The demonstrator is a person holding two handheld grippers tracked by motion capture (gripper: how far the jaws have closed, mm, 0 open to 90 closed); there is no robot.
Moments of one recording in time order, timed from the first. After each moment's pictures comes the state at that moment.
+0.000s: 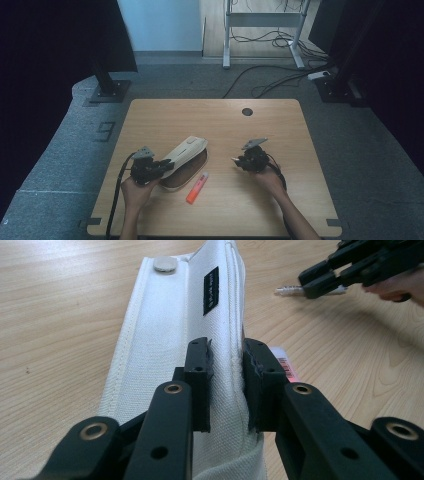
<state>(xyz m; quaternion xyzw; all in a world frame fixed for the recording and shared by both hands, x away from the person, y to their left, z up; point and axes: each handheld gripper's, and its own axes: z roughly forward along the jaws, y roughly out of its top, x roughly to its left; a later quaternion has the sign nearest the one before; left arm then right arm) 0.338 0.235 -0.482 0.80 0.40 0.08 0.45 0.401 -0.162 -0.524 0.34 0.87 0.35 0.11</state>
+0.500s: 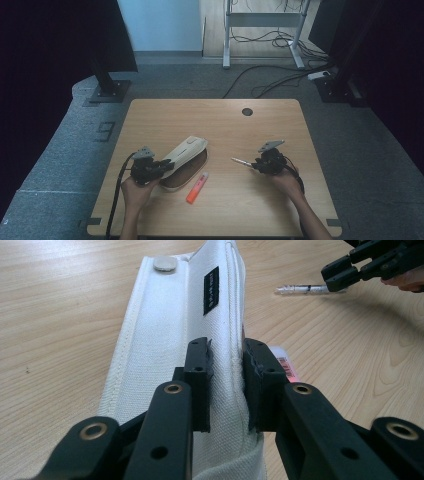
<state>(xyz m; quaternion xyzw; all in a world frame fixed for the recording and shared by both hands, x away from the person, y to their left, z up) 0.338 0.235 -0.482 0.80 0.40 0.08 0.45 0.392 -0.214 -0.527 0.36 0.87 0.32 0.12</state>
